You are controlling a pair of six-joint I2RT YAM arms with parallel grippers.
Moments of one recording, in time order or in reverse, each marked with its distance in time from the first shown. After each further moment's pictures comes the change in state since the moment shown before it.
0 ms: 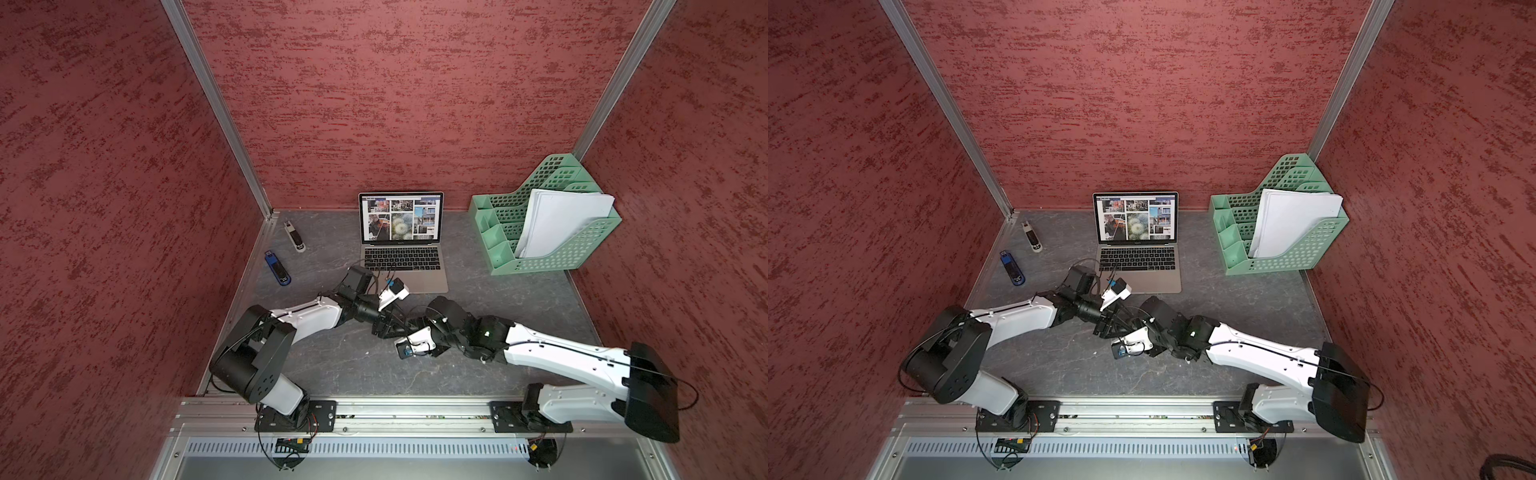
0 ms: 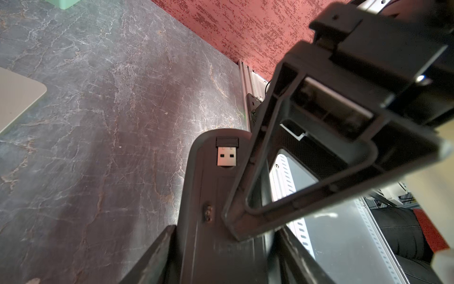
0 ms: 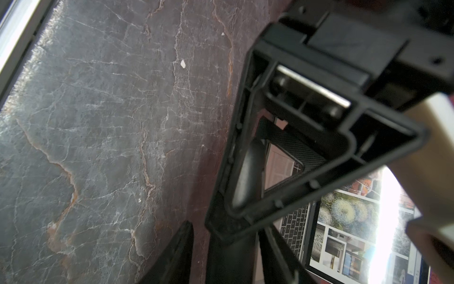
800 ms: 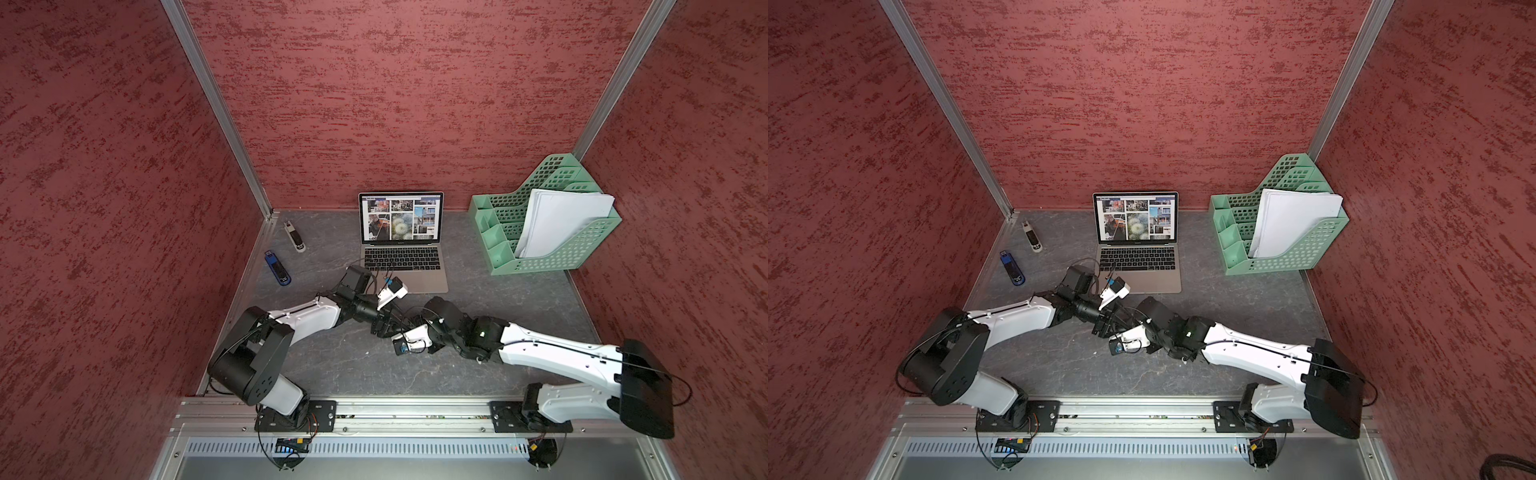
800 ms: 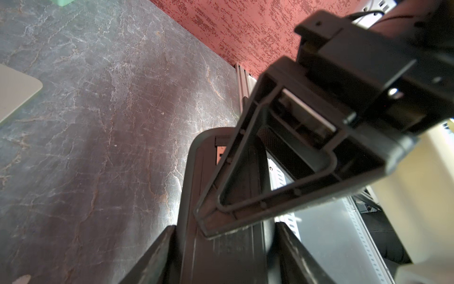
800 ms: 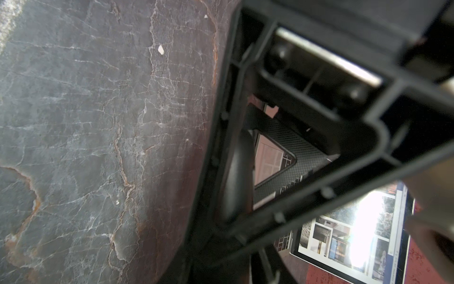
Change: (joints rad) left arm 0.007 -0.013 -0.002 -0.012 0.029 -0.044; right arm 0.009 0.026 -0.002 0.050 0.084 -0.002
